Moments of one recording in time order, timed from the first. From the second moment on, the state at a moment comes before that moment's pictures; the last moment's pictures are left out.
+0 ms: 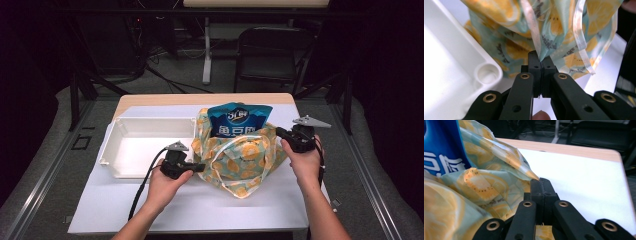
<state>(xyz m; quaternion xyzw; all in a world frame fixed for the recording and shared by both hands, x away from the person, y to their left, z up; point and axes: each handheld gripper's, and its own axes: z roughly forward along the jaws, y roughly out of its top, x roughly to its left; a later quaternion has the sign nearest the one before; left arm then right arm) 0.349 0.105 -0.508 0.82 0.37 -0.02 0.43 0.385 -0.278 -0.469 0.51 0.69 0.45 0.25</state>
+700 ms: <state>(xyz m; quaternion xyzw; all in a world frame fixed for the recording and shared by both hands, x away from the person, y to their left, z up) 0.343 0.111 -0.456 0.76 0.37 0.06 0.53 0.319 -0.275 -0.471 0.45 0.67 0.56 0.19</state>
